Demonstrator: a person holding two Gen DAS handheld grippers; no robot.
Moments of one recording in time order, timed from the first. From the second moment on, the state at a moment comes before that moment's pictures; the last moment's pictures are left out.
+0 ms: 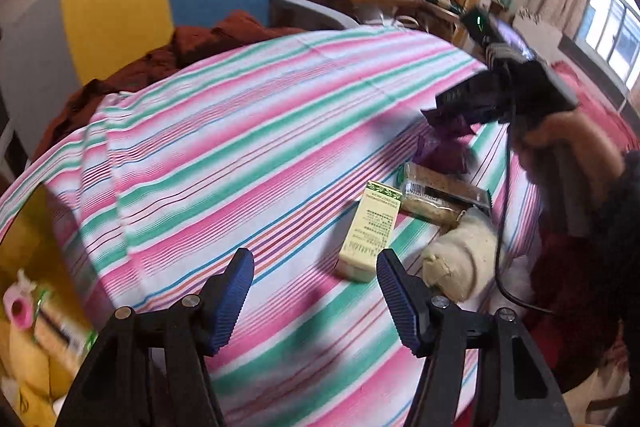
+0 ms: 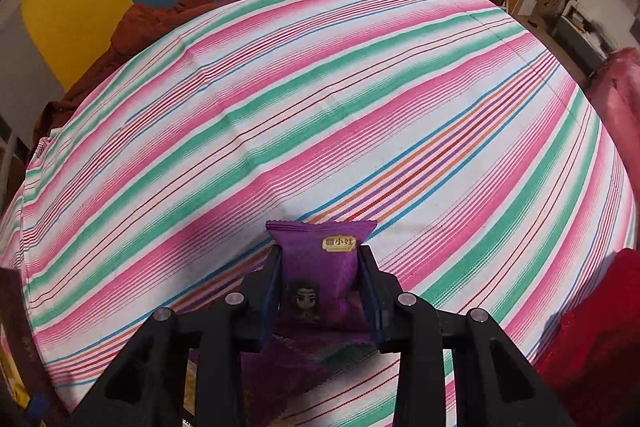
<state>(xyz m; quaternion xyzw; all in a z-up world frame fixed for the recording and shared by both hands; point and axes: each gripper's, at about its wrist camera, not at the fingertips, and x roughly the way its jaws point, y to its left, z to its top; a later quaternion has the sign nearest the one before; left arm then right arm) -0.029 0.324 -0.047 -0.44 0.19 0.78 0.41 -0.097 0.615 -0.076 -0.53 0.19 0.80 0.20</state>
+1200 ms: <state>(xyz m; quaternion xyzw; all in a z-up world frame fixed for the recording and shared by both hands) -0.024 0.303 -0.060 -0.45 0.13 0.79 0.40 -0.123 0.546 -0.052 -0.47 0.14 0.87 0.03</state>
